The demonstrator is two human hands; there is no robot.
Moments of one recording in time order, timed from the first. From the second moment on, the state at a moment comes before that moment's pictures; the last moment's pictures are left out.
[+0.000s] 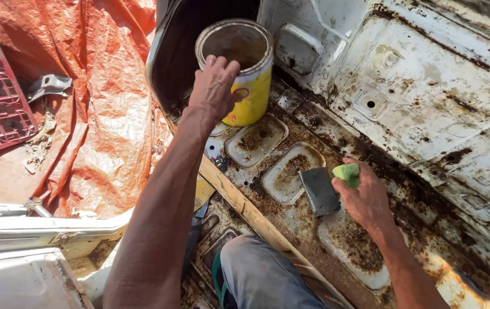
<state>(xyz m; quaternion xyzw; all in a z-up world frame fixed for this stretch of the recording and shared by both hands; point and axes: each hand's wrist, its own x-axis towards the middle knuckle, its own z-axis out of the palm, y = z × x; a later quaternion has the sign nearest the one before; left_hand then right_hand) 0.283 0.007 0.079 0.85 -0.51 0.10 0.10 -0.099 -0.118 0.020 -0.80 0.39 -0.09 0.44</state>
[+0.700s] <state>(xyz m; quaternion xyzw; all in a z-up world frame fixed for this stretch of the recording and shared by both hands) 0.154 0.073 -0.028 0.93 -0.32 -0.17 0.11 -0.137 -0.088 -0.061 -0.95 0.32 -0.02 0.03</state>
